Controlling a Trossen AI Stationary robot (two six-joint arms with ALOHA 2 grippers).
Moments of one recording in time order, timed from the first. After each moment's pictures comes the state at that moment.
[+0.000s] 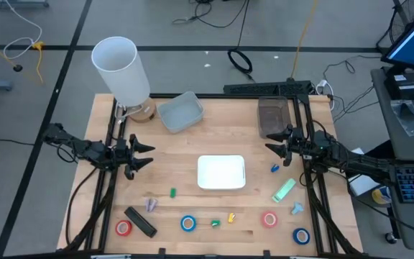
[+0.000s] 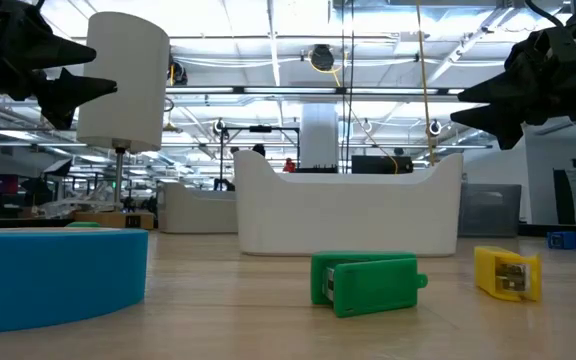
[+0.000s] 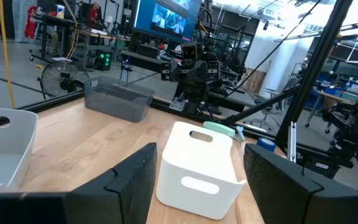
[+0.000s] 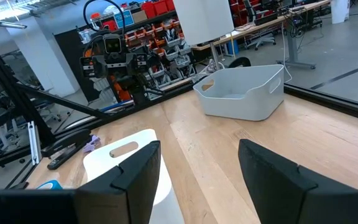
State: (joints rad) left arm -0.43 0.02 0.02 0.08 -0.52 -0.24; right arm -0.26 0.03 0.06 -0.07 -0.05 0.33
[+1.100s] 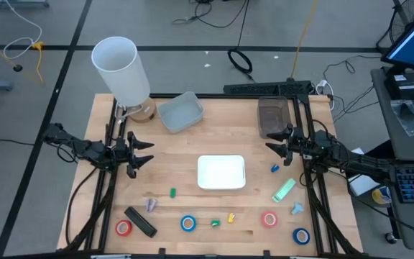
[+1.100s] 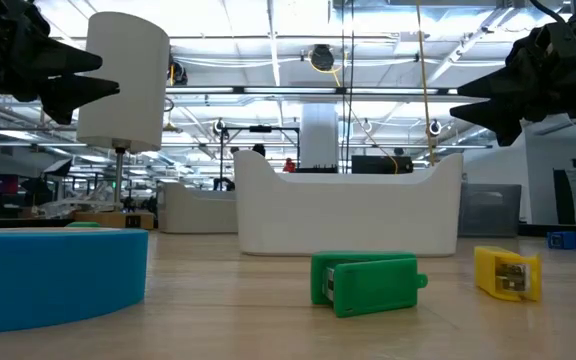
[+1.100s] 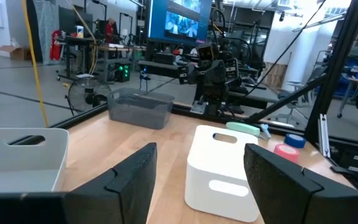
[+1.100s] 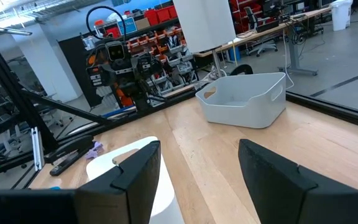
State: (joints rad) left arm -0.43 0.02 0.02 0.08 -0.59 -0.11; right arm -0.26 0.03 0.06 -0.04 -0.05 0.33
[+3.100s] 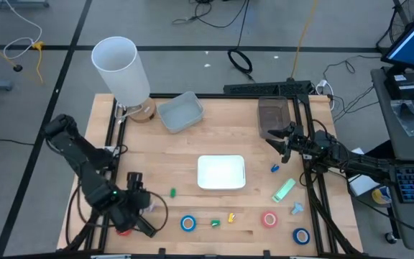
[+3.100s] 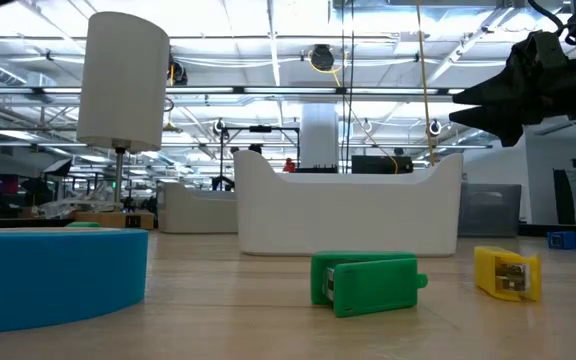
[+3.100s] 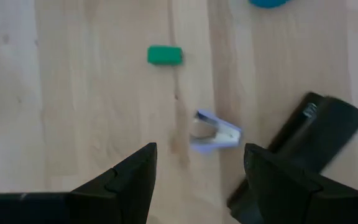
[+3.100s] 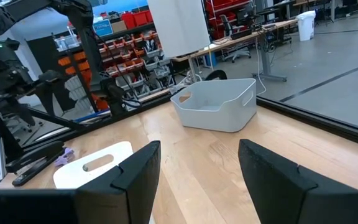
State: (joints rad) left arm -0.89 1.43 1.15 -1.17 -0.31 -0.77; right arm -0.26 0.03 0.06 -0.05 0.05 0.29
